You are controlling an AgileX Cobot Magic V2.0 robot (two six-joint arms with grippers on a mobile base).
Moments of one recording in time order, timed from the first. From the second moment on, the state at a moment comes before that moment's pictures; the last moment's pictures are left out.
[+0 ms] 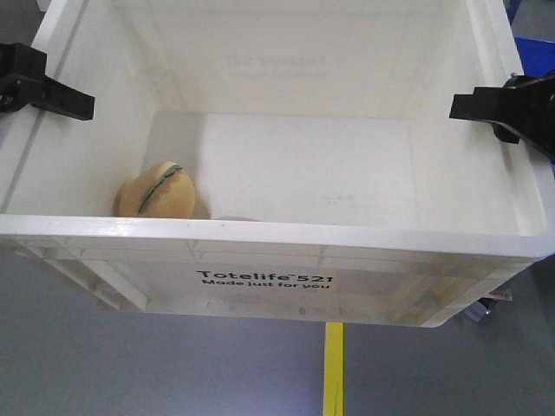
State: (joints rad) left arm -0.02 1.29 -1.32 -0.65 1.19 0.33; right arm 0.25 1.00 -1.00 0.27 0.67 0.05
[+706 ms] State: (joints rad) left arm -0.02 1.29 -1.32 -0.65 1.19 0.33; right arm 0.25 1.00 -1.00 0.27 0.67 0.05
